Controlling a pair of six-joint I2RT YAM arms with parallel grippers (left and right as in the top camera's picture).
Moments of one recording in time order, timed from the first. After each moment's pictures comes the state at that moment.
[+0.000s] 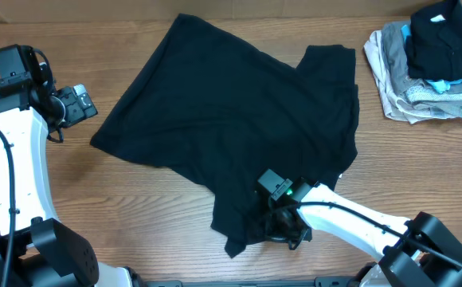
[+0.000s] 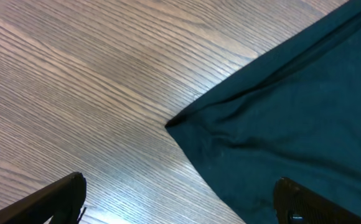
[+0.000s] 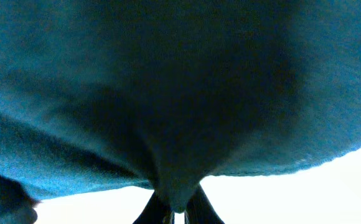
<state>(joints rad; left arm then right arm) 0.33 1.66 1.51 -1.00 -0.03 -0.18 0.78 1.57 0.76 -0.86 -0.20 0.84</state>
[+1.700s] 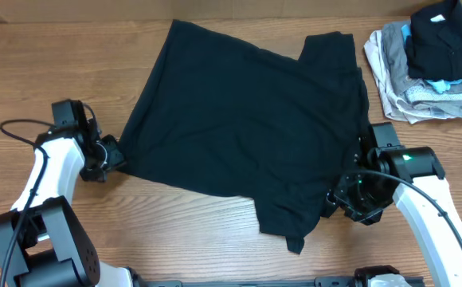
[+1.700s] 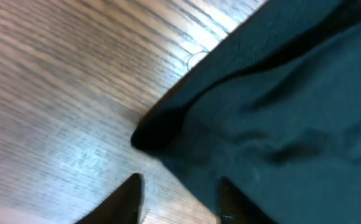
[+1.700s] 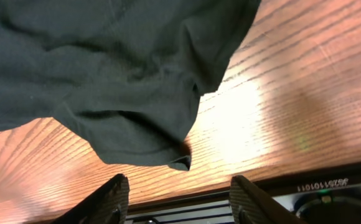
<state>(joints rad) 0.29 1.66 1.00 -0.71 0.11 -0.29 0.11 1.24 0.96 -1.31 -0.25 0.61</state>
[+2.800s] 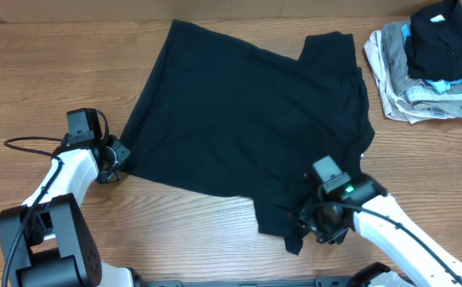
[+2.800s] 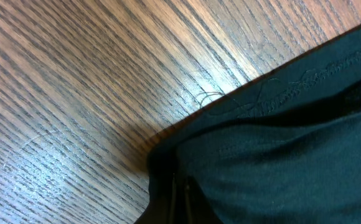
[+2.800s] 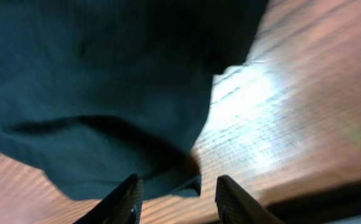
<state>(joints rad) 0.24 1.66 0.86 -0.44 0.03 -0.60 0.50 1.24 0.69 -1.02 -0.16 1.06</state>
